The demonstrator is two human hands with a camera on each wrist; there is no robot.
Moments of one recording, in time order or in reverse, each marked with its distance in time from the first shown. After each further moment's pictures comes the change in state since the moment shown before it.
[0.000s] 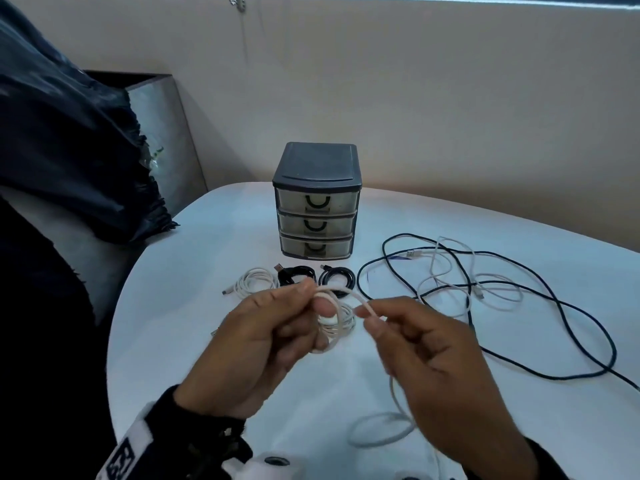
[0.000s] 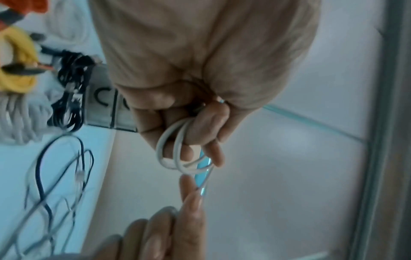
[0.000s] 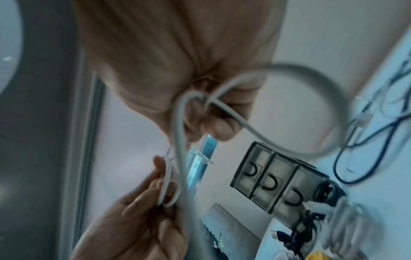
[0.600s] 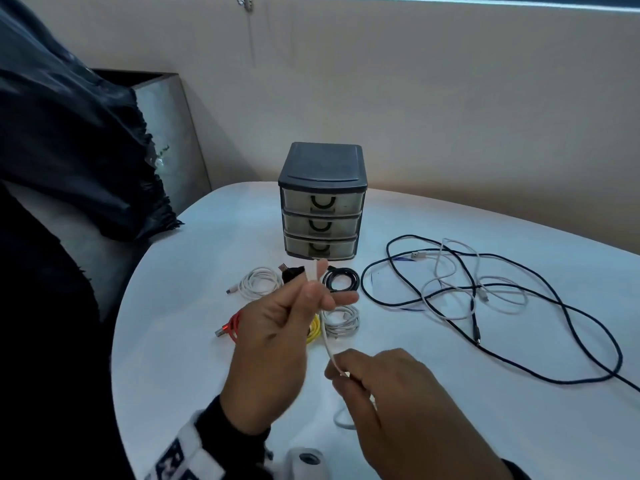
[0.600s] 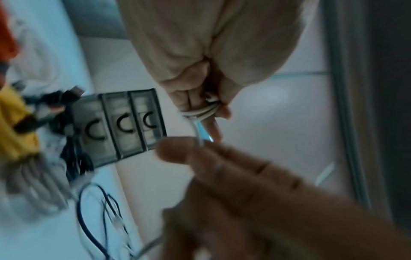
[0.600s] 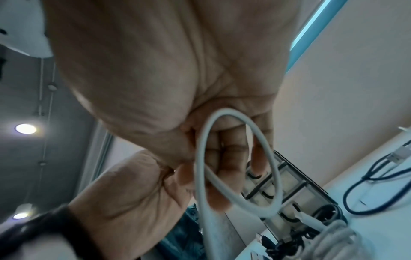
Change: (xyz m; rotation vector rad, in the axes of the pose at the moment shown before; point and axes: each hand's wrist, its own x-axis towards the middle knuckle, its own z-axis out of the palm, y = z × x) left_hand 0.005 -0.027 0.005 0.428 0.185 0.451; right_hand -0.009 0.002 0.021 -0.974 -0.338 -0.151
